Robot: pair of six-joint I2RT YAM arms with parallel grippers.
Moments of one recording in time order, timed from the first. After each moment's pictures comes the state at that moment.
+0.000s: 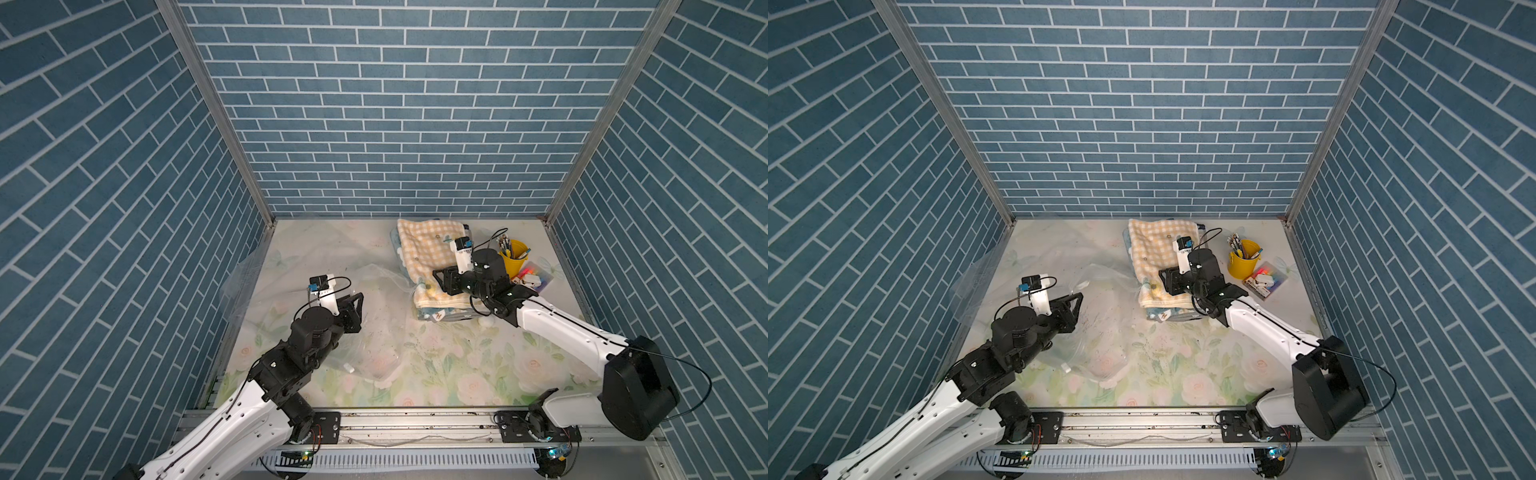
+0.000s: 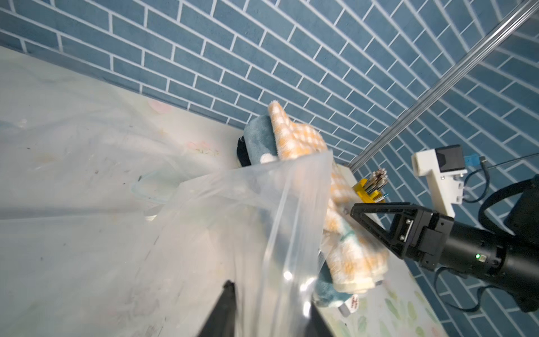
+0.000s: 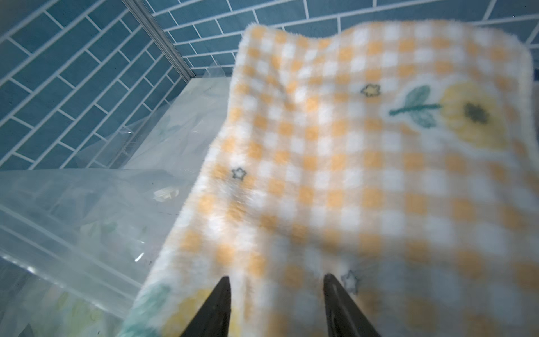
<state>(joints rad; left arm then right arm) -0.73 0.61 0.60 -0.28 -0.27 -0.63 0.61 1.35 0.91 -0.04 -0.16 0.32</state>
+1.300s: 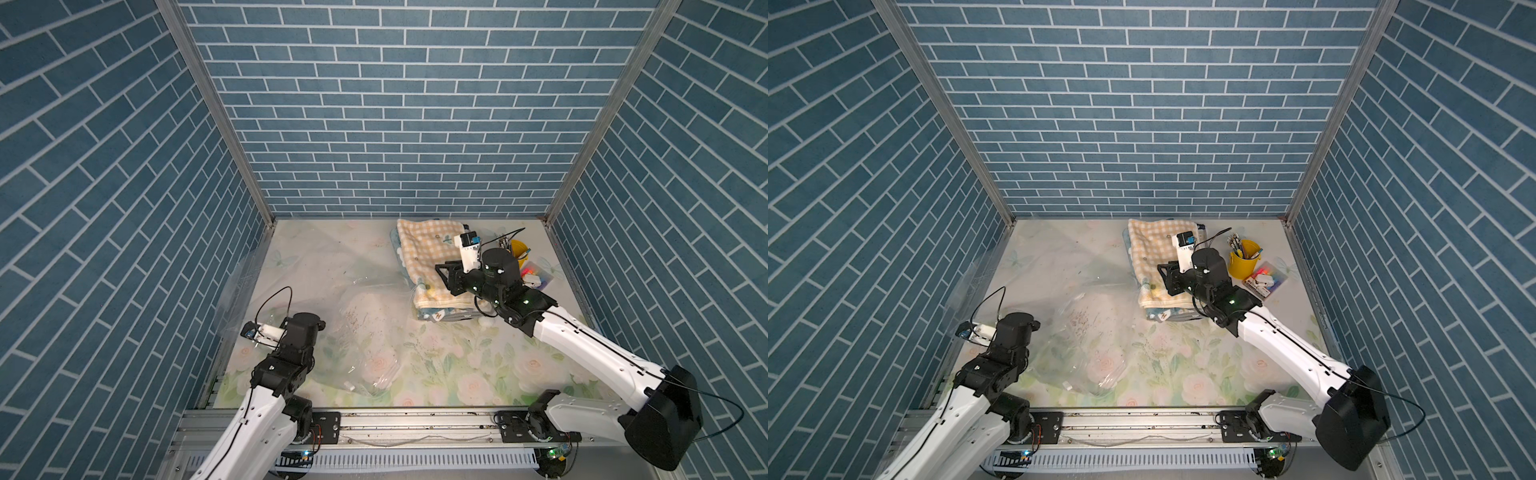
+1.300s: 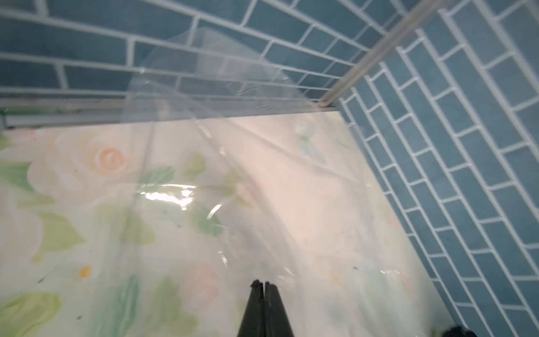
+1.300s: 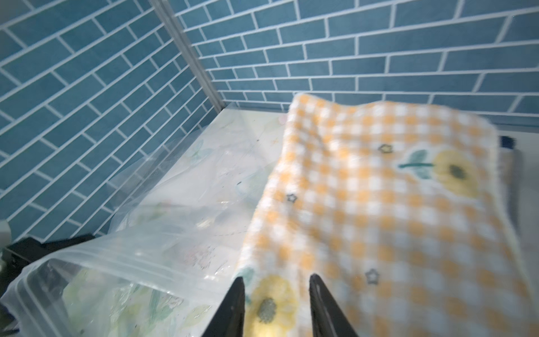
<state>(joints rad) -0.20 0.59 0.31 -0.49 -0.65 -1.29 0.64 1.18 0.95 -0.13 -0.08 0.31</state>
